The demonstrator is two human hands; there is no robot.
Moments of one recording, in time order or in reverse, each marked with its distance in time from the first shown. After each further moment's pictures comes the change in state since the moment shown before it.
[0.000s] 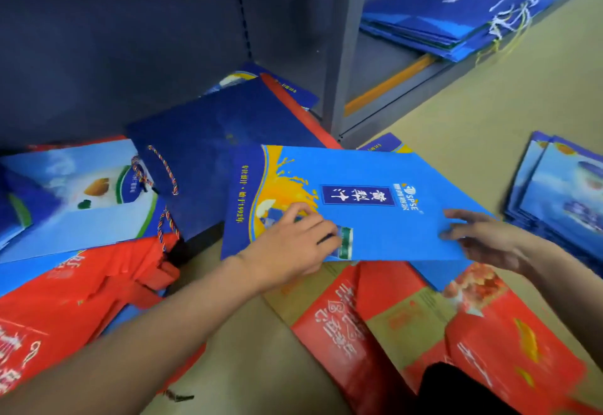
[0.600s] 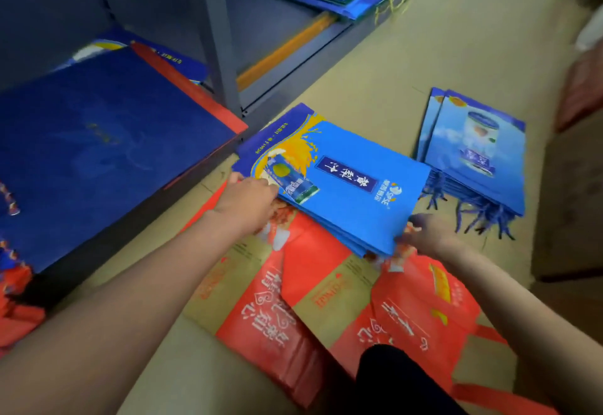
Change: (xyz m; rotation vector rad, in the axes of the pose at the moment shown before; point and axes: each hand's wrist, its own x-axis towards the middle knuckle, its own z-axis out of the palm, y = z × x) left_hand 0.105 0.006 0.074 -0.113 -0.524 -0.334; right_hand -0.002 0.072 -0.048 -0.644 0.513 0.053
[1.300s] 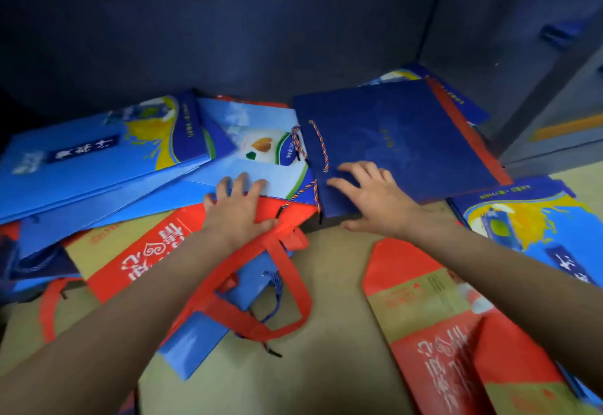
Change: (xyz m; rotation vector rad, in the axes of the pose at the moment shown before) left_hand -0.287 -0.183 0.050 -0.297 -0.005 -1.000; right_hand -0.122 -0.302 0.211 -0.860 -0.111 -1.556
